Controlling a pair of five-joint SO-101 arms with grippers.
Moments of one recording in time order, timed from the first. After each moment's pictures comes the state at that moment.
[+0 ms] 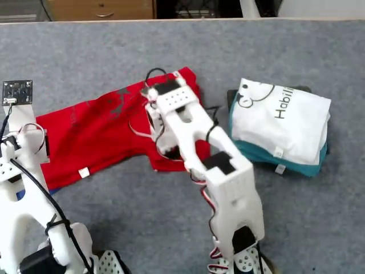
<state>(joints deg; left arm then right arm) -33.9 -31.3 42.9 56.7 -21.6 -27.4 33.7 -11.1 92.0 2.4</state>
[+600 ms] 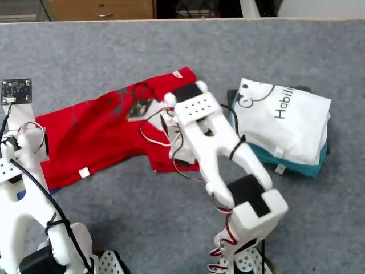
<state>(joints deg) -33.9 -31.1 43.8 53.5 -21.6 -25.5 9.8 6.5 93.6 47.8</state>
